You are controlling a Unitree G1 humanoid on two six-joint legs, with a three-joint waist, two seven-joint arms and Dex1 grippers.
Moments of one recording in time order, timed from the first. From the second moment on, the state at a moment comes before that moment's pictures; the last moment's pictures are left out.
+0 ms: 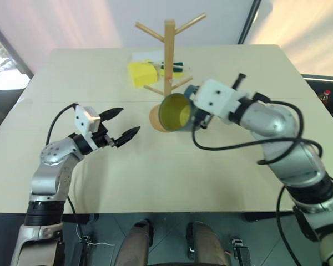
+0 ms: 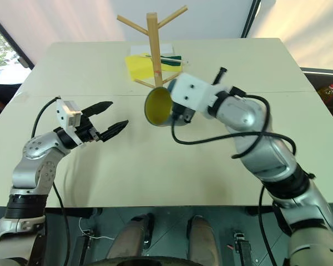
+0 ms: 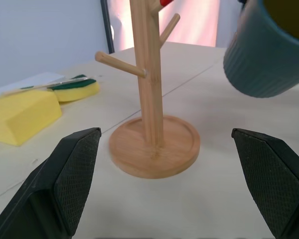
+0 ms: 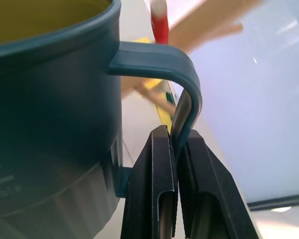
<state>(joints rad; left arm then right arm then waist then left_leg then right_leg) -0.32 0.53 0.14 -0.05 -0.45 0.17 -0.86 -0.82 -0.67 0.37 -0.49 -0.19 0.77 0.58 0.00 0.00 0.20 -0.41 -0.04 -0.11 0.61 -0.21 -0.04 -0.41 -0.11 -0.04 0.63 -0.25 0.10</state>
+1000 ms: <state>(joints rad) -0.31 0.55 0.19 -0.11 -0.54 0.24 -0.85 -1.05 -0.50 0.50 -0.25 -0.29 0.87 0.65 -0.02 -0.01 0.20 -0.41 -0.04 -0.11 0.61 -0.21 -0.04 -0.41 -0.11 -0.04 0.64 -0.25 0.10</state>
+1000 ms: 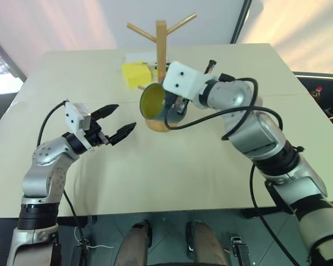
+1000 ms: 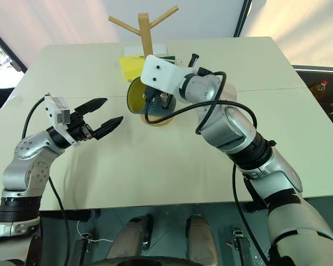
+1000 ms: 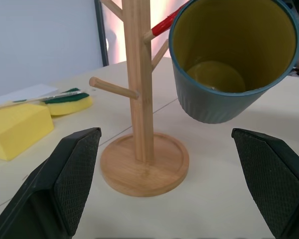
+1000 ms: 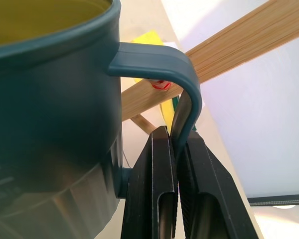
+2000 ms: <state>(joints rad) -0.31 0.56 0.21 -0.20 -0.62 0.30 -0.85 -1.08 -0.42 0.50 -0.07 -0.38 0.76 0.65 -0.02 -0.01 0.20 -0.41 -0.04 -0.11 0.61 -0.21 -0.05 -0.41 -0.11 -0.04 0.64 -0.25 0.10</state>
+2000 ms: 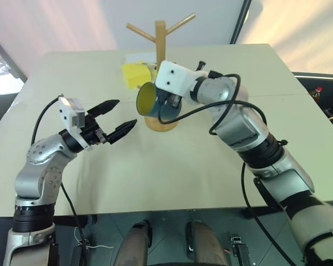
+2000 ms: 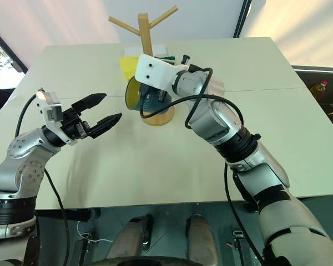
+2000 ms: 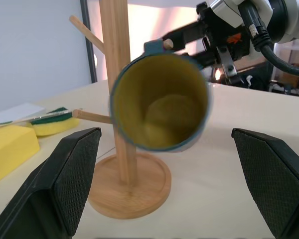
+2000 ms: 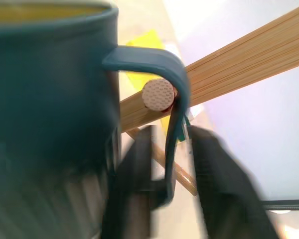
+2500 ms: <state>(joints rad) -0.31 0.56 0.21 -0.19 -0.62 0.30 -0.84 -1.06 -0.47 0.35 -0.18 -0.35 0.77 0.69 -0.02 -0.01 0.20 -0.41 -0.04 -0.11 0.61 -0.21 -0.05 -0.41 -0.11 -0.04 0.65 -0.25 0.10</state>
